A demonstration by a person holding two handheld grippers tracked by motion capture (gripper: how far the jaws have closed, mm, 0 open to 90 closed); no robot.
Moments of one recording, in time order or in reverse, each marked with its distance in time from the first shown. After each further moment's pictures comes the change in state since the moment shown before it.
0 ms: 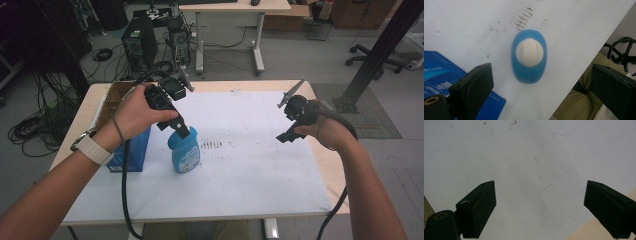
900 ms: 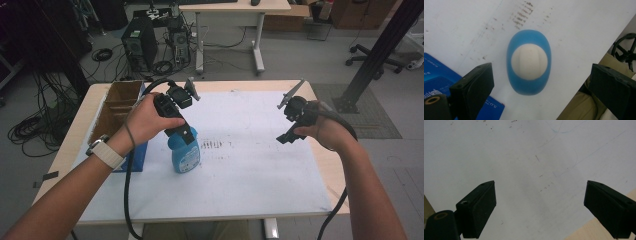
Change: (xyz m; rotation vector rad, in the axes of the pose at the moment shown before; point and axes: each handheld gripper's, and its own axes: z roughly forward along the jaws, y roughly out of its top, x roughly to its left) left arm 0.000 0.005 0.035 0.037 0.009 -0.002; right arm 0.000 -0.002 0.003 0.011 0.002 0.003
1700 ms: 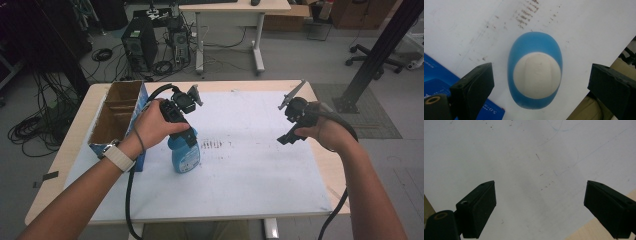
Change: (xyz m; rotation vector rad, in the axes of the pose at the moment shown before) left arm 0.003 0.003 0.025 0.008 0.024 -0.021; right arm 0.000 -0.003 0.002 0.000 0.005 0.001
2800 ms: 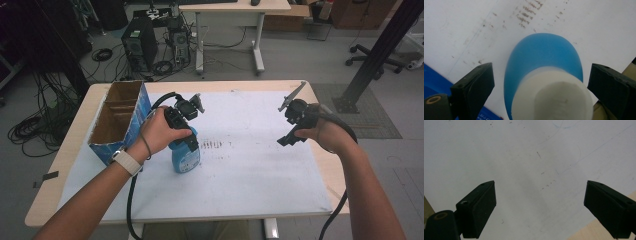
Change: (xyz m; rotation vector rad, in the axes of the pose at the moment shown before) left arm 0.004 0.001 0.032 0.012 0.009 -0.002; right arm 0.000 -0.004 0.006 0.004 0.009 0.010
